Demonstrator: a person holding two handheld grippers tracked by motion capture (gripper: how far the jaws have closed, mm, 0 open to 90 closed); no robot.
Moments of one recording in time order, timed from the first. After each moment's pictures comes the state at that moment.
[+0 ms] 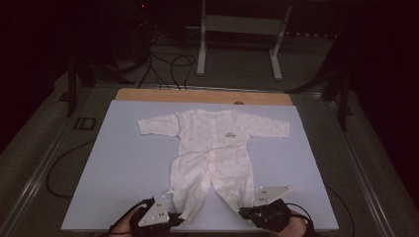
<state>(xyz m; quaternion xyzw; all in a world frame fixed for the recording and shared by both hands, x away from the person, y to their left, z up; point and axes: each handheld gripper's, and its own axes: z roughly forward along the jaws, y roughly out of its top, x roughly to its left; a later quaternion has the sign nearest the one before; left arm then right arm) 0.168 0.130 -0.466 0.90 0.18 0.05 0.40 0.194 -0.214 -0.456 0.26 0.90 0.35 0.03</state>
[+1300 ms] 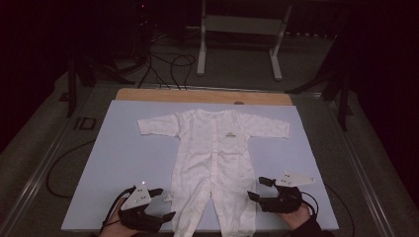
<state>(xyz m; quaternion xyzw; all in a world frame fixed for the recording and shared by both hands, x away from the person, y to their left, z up) 0.202 0.171 -0.495 0.84 0.30 0.08 0.44 0.231 -0.261 -0.480 0.35 0.81 0.46 0.11</state>
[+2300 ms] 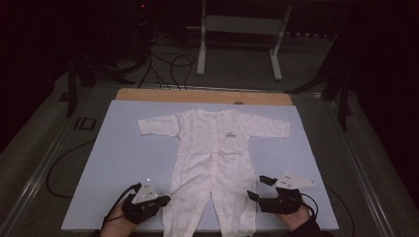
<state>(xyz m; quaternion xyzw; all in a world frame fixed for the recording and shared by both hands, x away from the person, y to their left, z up) 0.212 0.169 -0.501 0.87 0.30 0.09 0.38 0.227 -0.258 -0.478 0.34 0.80 0.47 0.13</state>
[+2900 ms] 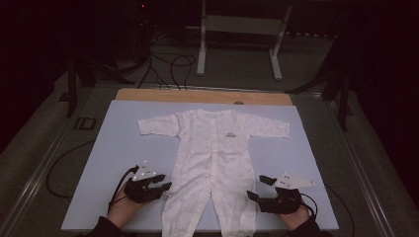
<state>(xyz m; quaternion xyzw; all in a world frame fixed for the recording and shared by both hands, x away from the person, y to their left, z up) 0.264 0.171 -0.509 0.84 0.37 0.10 0.39 0.227 -0.257 -0.479 0.34 0.80 0.47 0.14</state>
